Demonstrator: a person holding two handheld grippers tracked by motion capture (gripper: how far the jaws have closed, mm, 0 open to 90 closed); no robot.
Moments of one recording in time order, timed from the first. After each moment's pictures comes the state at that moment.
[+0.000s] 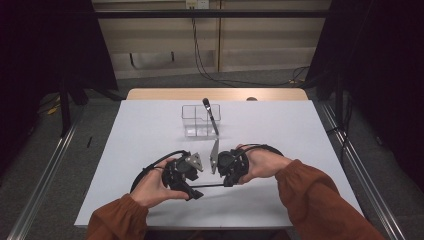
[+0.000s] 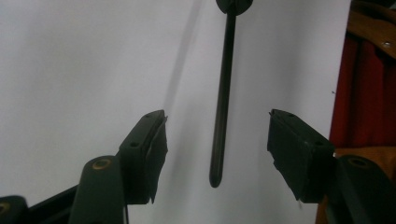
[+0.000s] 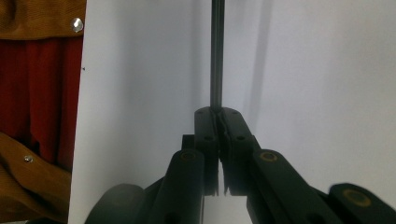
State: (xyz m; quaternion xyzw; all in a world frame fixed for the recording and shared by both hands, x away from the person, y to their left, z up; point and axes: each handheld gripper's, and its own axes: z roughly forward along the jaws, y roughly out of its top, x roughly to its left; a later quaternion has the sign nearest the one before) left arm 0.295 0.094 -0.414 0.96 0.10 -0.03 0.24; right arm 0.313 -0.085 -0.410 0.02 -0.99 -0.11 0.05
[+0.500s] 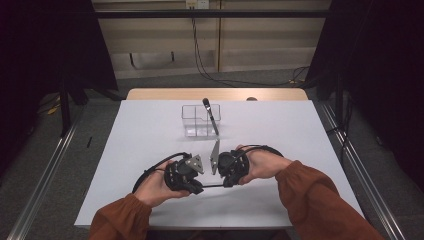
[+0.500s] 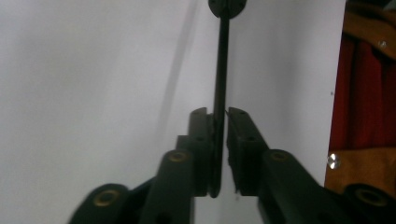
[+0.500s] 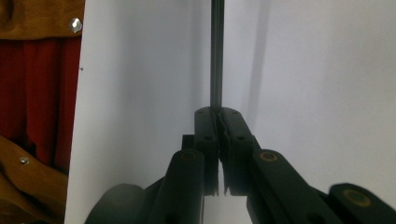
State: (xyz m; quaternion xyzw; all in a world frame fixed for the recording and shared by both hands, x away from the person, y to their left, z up) left arm 0.295 0.094 -0.421 0.96 0.10 -0.05 0.26; right arm 0.312 -0.086 -0.413 0.03 -0.99 -0.12 0.05
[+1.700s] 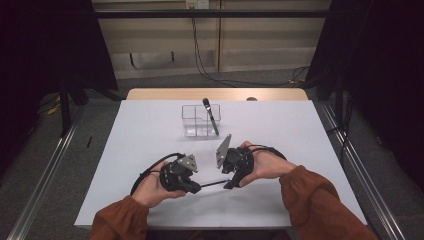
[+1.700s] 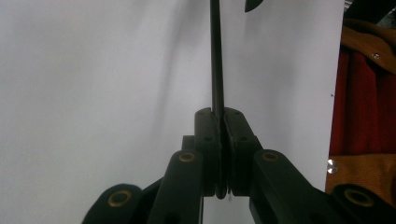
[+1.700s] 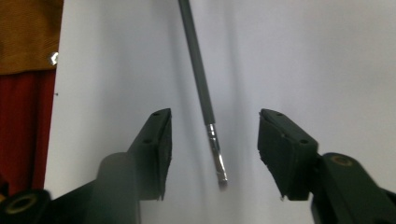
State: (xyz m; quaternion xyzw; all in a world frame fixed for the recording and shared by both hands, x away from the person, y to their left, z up) left arm 0.295 0.107 -0.430 0.95 0.12 -0.05 0.29; right arm 0.318 -0.105 -0.419 -0.02 -0.98 -0.19 0.02
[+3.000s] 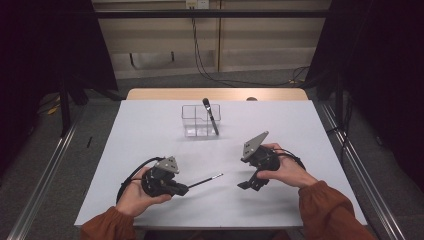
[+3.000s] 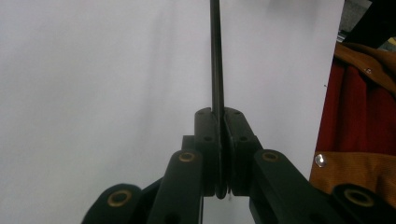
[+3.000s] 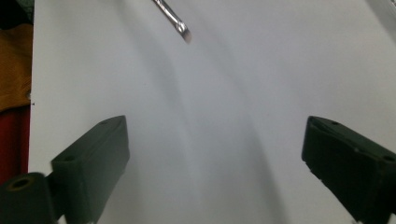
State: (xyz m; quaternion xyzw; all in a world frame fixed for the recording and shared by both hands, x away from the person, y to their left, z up) left arm 0.281 0.154 -0.431 0.92 0.19 -0.04 0.34; right arm 0.312 -0.174 -0.432 -0.16 -0.94 -0.30 -0.01
